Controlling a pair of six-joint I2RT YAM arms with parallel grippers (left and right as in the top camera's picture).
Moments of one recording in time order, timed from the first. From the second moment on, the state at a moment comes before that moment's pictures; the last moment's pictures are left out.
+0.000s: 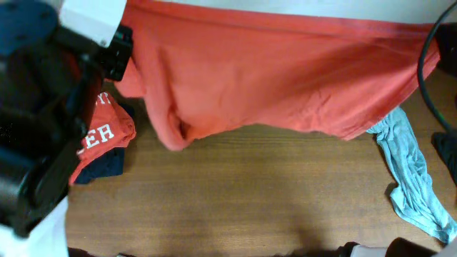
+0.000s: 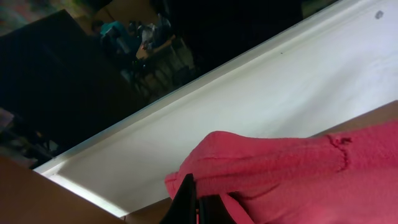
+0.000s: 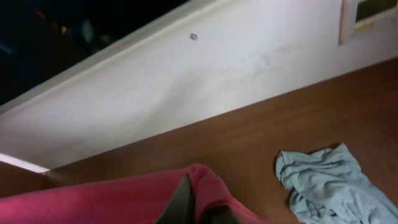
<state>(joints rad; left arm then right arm) -0.36 1.56 2.54 -1.18 -0.34 0.41 -0.43 1.51 2.33 -1.32 -0.54 0.20</state>
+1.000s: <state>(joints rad) -0.45 1.59 2.63 -1.46 -0.53 0.27 -0.43 1.34 2.36 -1.62 -0.34 0.32</state>
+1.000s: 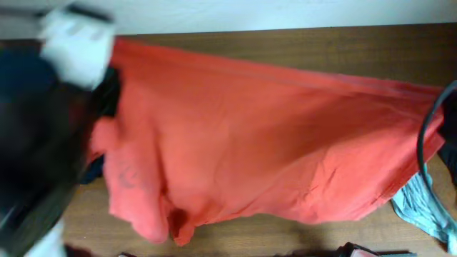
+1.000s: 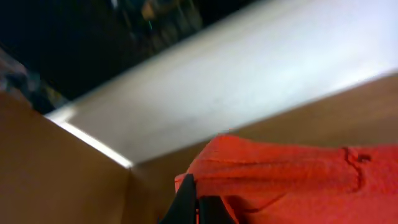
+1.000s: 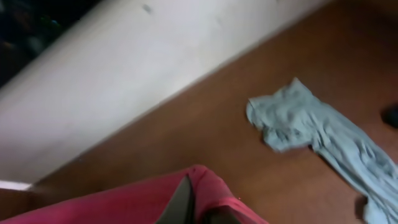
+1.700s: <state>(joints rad) -0.17 2.12 2.58 -1.22 -0.48 0.28 -0.45 1.92 2.33 -1.41 -0.26 0.20</state>
